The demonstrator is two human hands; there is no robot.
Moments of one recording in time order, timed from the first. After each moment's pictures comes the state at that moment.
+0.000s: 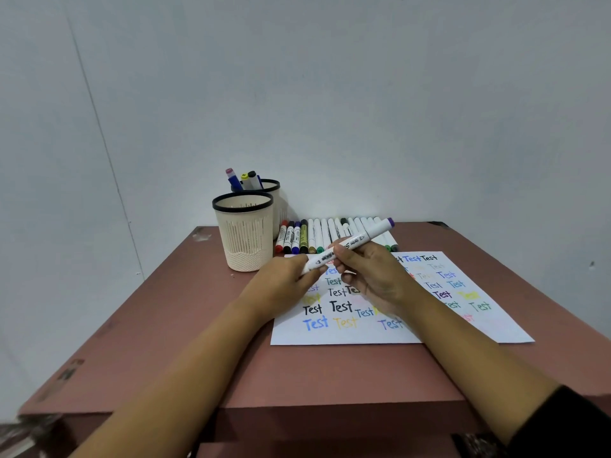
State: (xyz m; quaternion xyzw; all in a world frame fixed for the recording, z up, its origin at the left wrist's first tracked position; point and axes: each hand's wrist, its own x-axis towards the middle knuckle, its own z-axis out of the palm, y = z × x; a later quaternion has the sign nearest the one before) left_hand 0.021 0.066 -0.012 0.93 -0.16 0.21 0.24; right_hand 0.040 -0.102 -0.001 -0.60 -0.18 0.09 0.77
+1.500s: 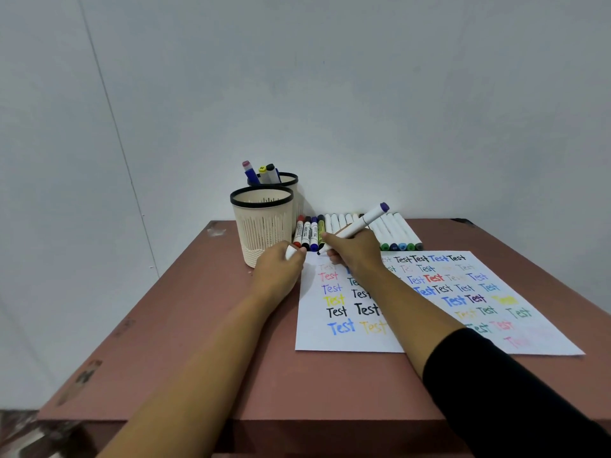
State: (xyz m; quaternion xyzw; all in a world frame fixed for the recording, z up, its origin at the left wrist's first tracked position) left_hand 0.051 0.096 -0.024 0.85 0.05 0.22 0.48; right_hand 0.108 -0.035 -0.012 -0.74 -0.04 -0.09 0.67
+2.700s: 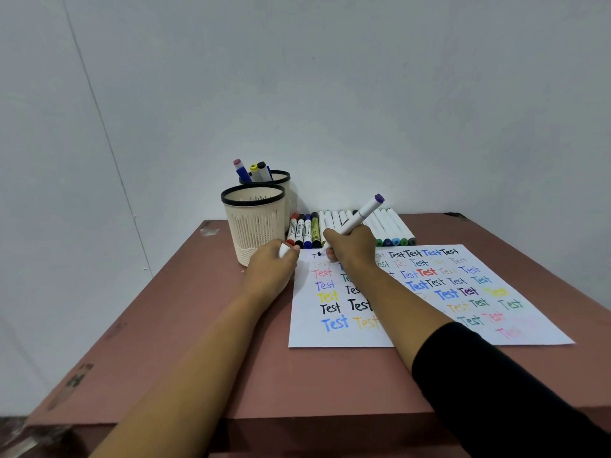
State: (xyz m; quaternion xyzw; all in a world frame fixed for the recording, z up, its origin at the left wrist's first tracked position) left_hand 0.053 0.096 -0.025 0.86 0.05 0.22 0.46; right_hand 0.105 -0.035 -0.013 -0.75 0.01 -0.13 0.65
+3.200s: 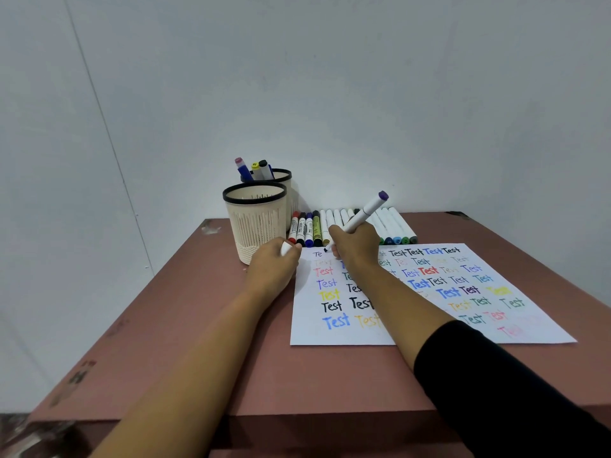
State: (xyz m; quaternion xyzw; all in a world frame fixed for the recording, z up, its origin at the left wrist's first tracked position) left_hand 0.053 0.097 -0.025 0.86 0.05 0.21 0.47; right_hand 0.106 -0.036 -0.014 -0.75 0.01 -0.16 0.64
